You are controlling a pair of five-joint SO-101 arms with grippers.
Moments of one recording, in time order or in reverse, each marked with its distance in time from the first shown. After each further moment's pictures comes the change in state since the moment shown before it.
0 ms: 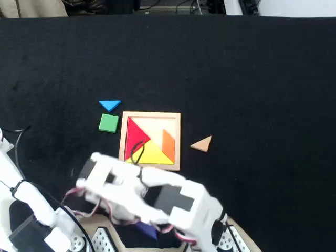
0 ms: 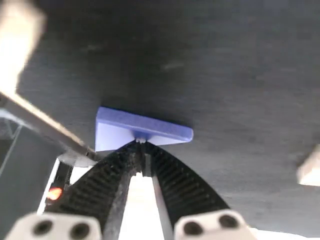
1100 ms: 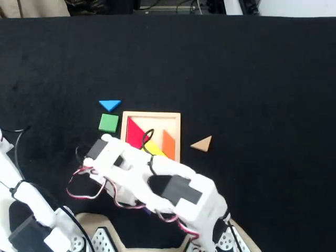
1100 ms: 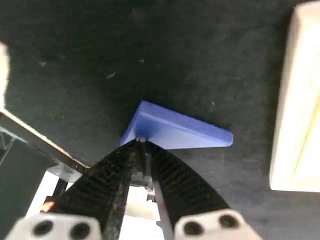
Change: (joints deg) left arm 0.1 0.0 0.0 0.0 0.0; right arm 6.2 -0.7 -1.1 -2.0 3.0
